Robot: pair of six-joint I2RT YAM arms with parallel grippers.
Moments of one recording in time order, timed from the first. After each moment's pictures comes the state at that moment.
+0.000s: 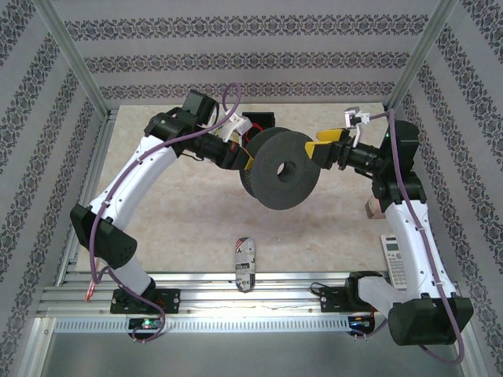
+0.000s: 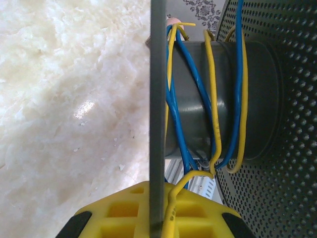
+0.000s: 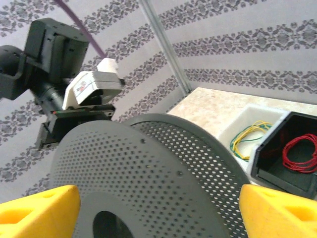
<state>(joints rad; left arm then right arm) -0.46 1.68 1.83 -1.10 0.80 0.02 -0.01 1.06 1.07 -0.20 -1.04 0.31</state>
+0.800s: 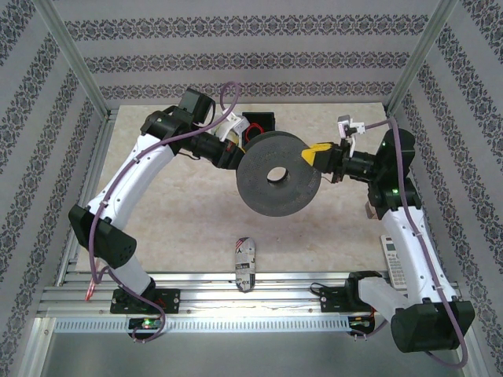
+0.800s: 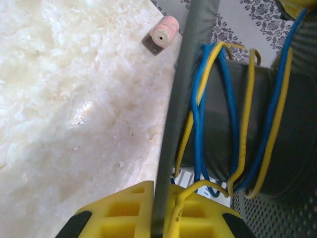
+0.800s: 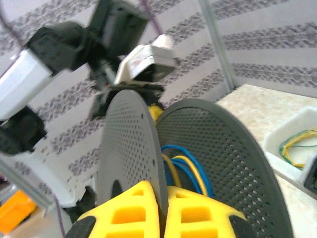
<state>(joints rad) -0.45 1.67 1.85 -1.14 0.82 0.06 0.04 1.01 0.98 -0.05 -1.22 0.38</state>
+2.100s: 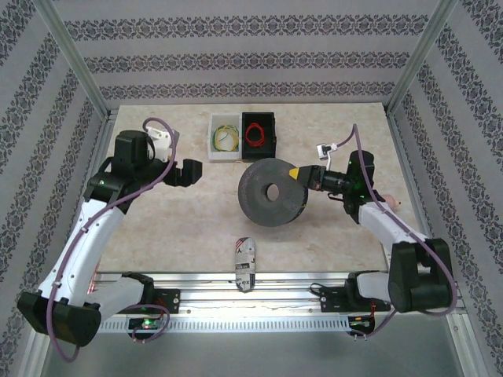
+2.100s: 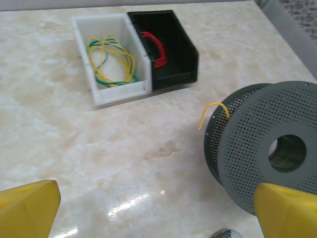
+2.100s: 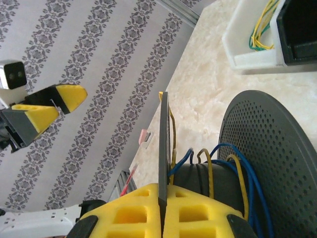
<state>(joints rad) -0.21 1.07 1.16 -0.73 0.27 -0.11 0.09 1.30 0.62 0.40 -1.08 0.78</state>
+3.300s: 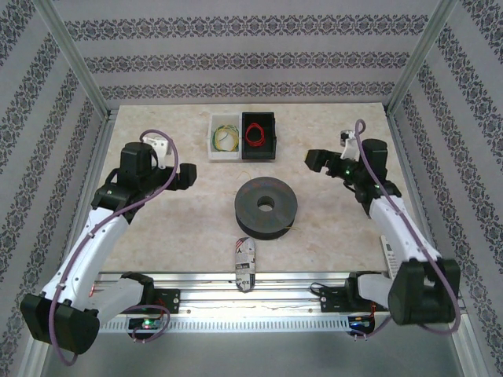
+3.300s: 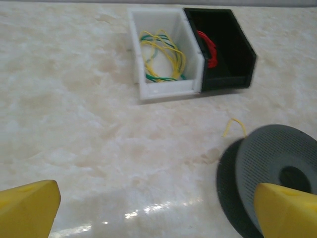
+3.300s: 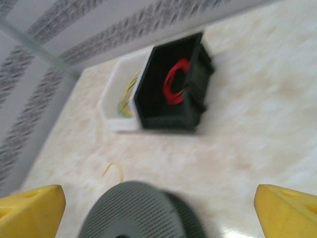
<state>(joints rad) -0.21 1.02 1.00 -0.59 0.07 -0.16 0.01 1.16 0.80 -0.10 -0.53 0.35</state>
